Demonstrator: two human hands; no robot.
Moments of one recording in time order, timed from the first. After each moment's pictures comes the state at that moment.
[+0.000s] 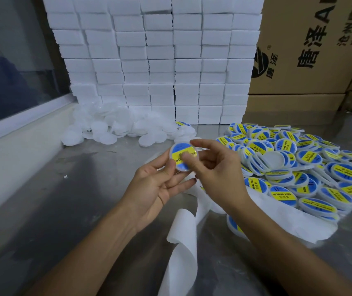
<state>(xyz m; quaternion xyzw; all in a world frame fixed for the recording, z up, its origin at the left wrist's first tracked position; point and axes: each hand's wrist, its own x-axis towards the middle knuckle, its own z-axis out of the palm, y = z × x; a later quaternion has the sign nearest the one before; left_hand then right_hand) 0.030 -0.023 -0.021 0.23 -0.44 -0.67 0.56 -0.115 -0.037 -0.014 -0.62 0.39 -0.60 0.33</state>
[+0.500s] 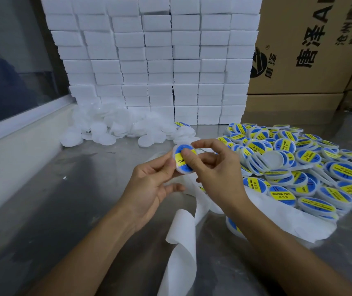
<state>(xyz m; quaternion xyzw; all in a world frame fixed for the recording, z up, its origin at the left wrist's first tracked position) 0.031 -0.022 -0.020 0.28 -0.49 -0.60 0.57 -0.114 -0.034 -0.013 -0.60 0.40 -0.61 0.34</state>
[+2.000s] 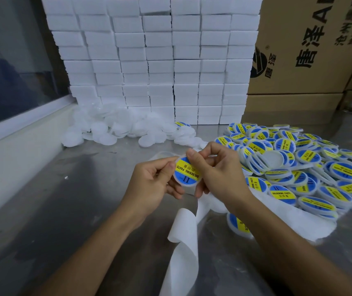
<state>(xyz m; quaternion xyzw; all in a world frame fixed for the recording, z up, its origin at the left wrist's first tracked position) 0.033 -0.024 -0.026 0.39 -0.59 -0.42 0.57 -0.121 -0.035 -0.010 -0.60 0.41 -0.56 0.40</state>
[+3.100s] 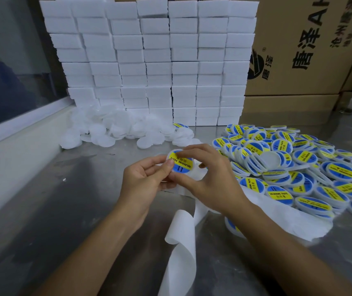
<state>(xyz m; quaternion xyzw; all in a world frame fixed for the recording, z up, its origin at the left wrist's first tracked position) 0.034 -0.027 -0.025 0.40 -0.45 -0.50 0.62 -0.122 -0.038 -0.018 -0.77 0.39 -0.50 0.09</state>
